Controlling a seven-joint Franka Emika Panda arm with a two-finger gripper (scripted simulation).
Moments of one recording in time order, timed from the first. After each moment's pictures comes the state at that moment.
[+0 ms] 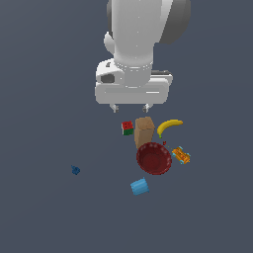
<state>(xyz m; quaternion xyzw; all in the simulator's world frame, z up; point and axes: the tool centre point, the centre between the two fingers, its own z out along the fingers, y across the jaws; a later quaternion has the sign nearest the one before) 0.002 0.014 0.316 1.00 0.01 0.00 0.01</state>
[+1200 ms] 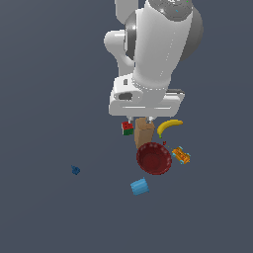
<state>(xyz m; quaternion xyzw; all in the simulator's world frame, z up) 0.020 0.045 0.284 1.00 0.02 -0.03 0.04</state>
